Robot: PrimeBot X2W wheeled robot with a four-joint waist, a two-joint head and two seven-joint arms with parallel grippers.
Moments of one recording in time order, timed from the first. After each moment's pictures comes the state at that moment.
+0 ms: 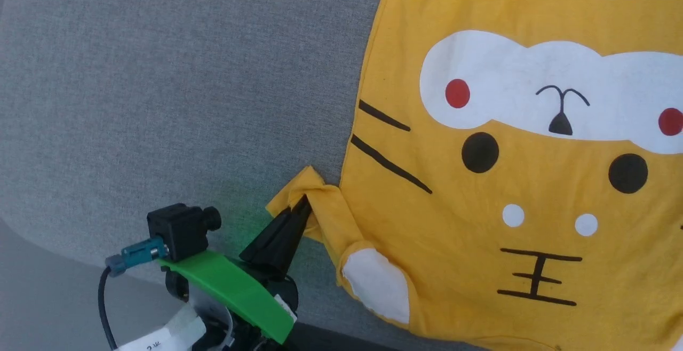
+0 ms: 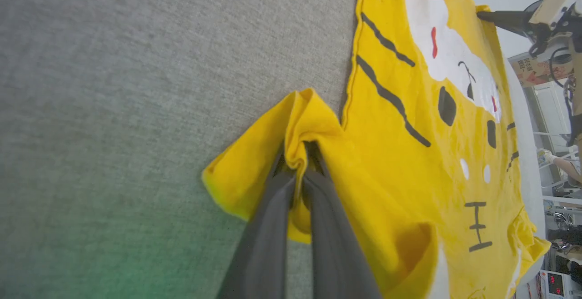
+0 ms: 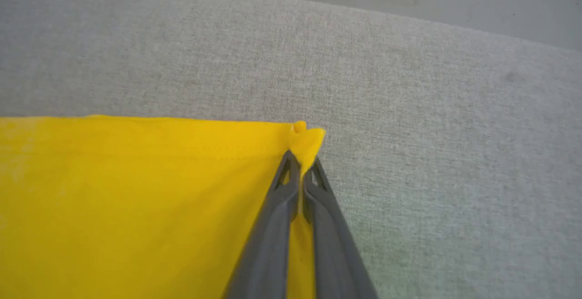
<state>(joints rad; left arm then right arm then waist) -0.05 0.28 -0.39 -0.40 -0.84 0.06 0.21 -1.07 -0.31 -0.29 0.36 -0.03 0.13 0.88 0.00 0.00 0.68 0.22</state>
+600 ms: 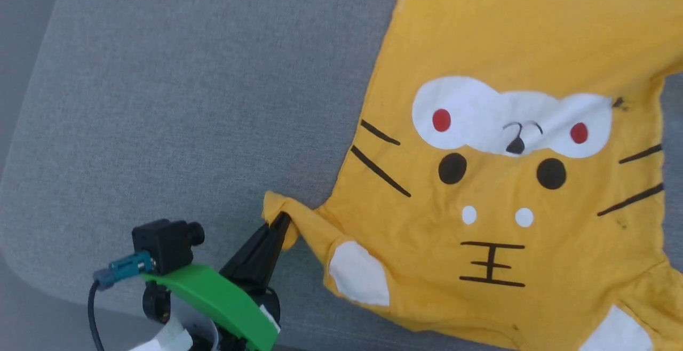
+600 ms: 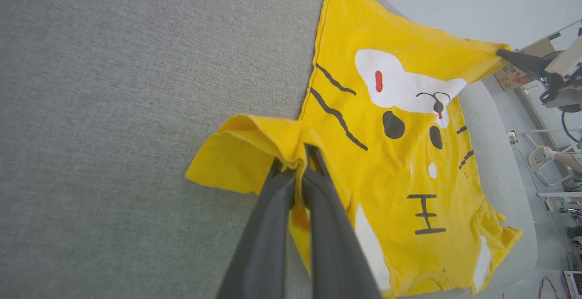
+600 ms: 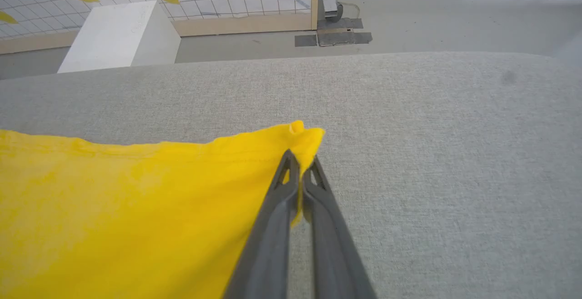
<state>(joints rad) 0.01 0.33 -0.37 -0.42 -0.82 0.12 0.23 -0.81 -0.31 -0.40 0.36 0.11 0.13 0.64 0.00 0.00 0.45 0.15</state>
